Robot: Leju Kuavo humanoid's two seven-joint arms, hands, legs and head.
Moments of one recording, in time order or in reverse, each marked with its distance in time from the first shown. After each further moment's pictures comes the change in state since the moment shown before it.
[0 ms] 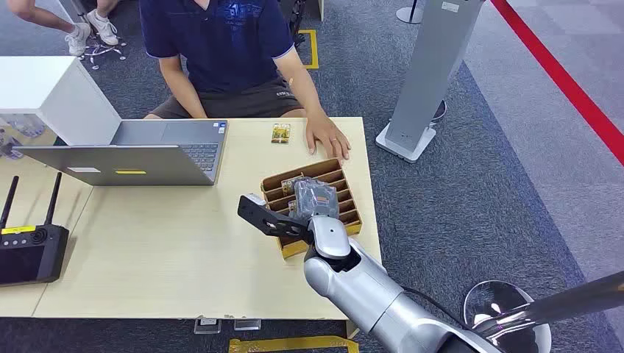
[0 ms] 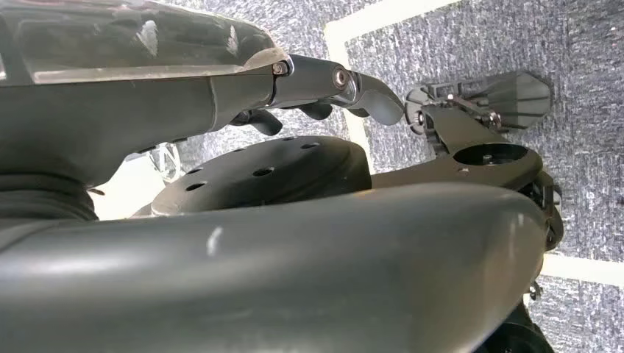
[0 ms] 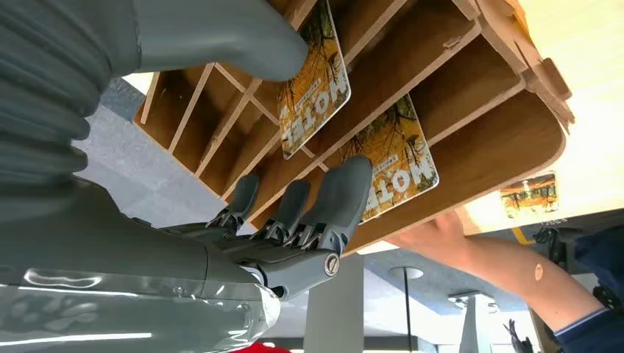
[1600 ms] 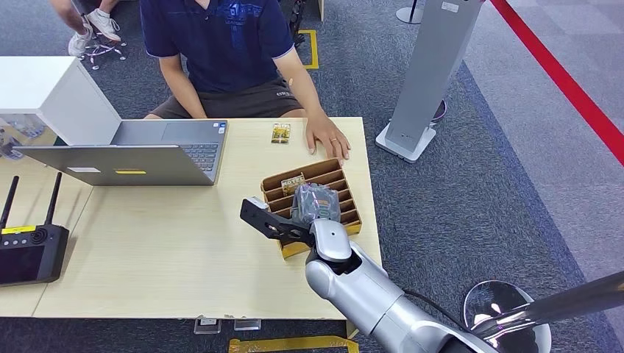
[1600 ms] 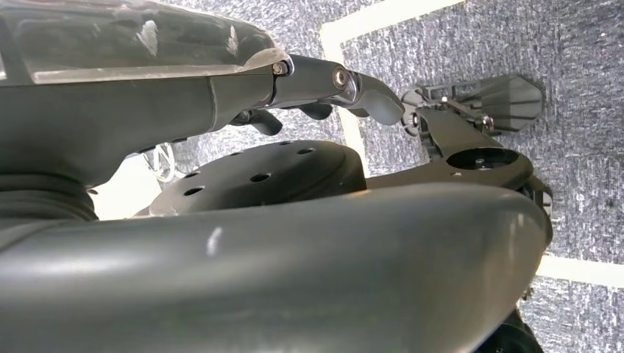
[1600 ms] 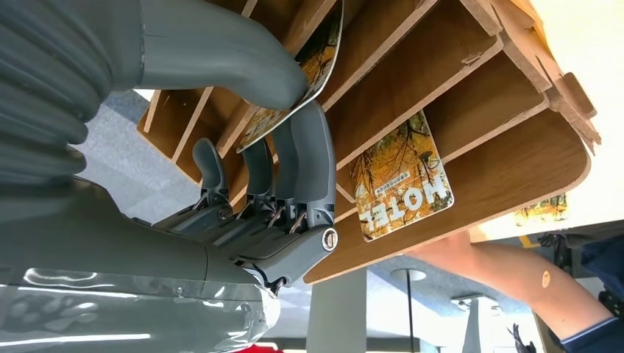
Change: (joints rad) left arm 0.000 0.004 0.001 0.000 0.008 0.000 -0.014; right arm 0.012 -0.001 -0.006 0.013 0.012 -0.009 -0.009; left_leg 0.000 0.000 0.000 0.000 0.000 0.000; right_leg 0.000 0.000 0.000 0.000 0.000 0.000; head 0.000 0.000
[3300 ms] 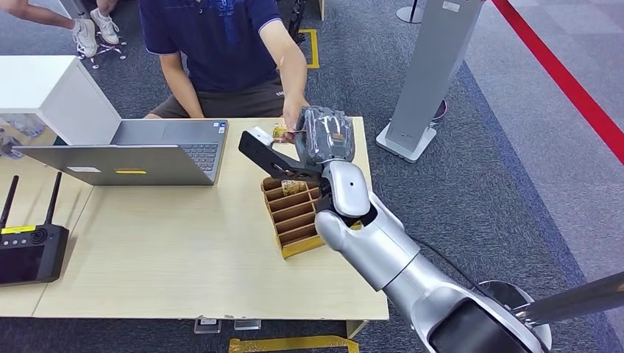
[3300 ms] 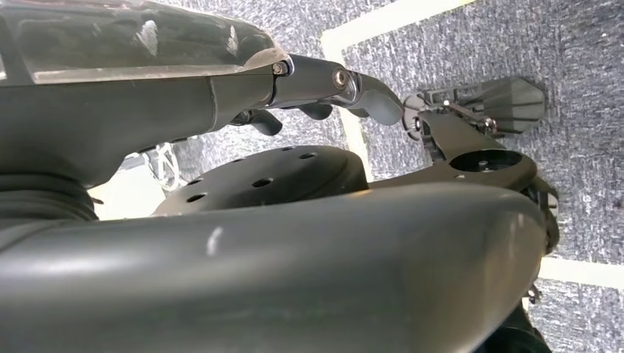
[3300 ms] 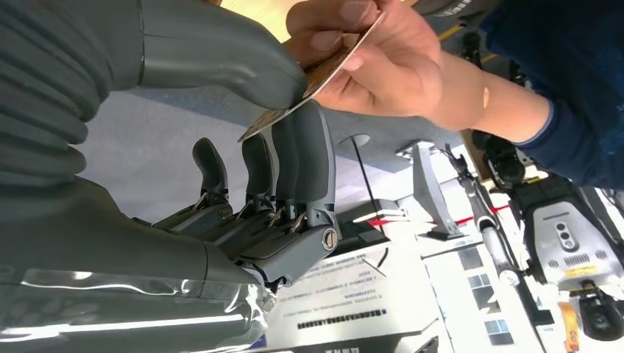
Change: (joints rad) left arm -0.003 0.004 -0.001 0.001 -0.029 -0.007 0.009; right arm -0.191 -0.025 -0.069 -0.071 0.096 -0.169 -0.107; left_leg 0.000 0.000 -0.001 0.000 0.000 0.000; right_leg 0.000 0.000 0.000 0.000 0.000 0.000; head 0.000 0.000
